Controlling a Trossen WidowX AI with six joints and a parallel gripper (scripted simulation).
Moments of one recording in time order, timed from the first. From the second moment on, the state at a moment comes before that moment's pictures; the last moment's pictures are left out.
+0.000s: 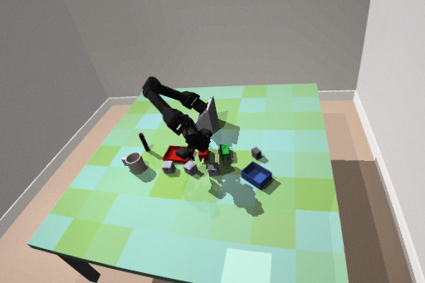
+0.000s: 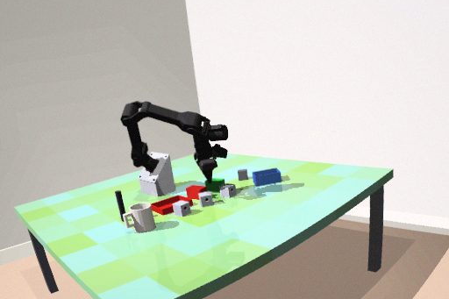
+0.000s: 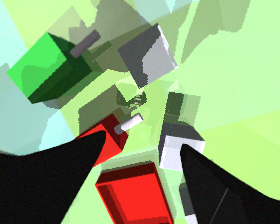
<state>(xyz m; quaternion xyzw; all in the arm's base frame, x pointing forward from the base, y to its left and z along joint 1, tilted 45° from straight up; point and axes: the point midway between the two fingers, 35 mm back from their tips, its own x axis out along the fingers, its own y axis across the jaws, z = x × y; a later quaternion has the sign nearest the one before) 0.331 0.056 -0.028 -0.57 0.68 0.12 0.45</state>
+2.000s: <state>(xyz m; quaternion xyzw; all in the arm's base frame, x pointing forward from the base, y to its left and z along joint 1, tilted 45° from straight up) 0.368 -0.067 0.083 0.25 0.30 -0.61 0.69</state>
